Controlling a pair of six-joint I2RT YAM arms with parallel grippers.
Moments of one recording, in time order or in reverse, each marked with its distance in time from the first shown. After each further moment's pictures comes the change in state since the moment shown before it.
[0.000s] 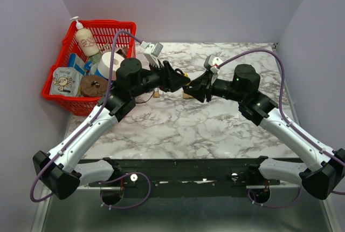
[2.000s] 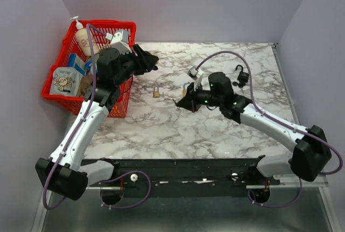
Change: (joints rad) left arm 0.288 0.019 0.025 -0.069 -0.180 0.024; right arm 0.041 0.179 -0.083 0.010 0.076 0.302
